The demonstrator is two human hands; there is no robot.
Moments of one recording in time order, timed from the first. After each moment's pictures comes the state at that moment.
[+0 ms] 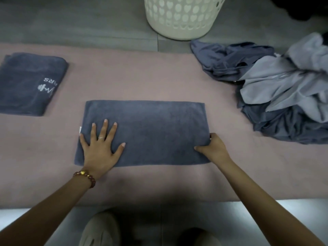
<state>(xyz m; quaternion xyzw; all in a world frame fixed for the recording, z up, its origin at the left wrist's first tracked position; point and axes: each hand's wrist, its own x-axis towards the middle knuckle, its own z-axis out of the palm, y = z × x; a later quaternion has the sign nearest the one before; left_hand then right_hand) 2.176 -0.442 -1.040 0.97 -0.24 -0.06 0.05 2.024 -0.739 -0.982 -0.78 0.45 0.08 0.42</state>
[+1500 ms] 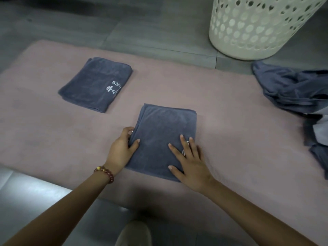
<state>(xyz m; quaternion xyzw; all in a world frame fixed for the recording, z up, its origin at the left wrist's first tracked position) 2.216 -0.380 -1.020 0.92 -0.09 -0.07 0.38 2.110 -0.603 -1.027 -0.98 -0.04 0.10 0.15</state>
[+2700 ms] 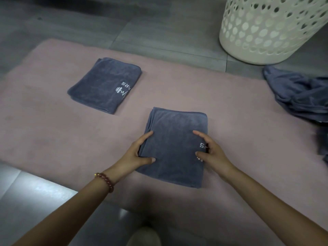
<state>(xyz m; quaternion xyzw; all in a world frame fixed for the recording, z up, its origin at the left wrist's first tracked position) 2.209 -0.369 -1.006 0.76 -0.09 -0.30 0.57 2.150 -0.629 -0.998 -0.71 0.17 0.10 0.68</state>
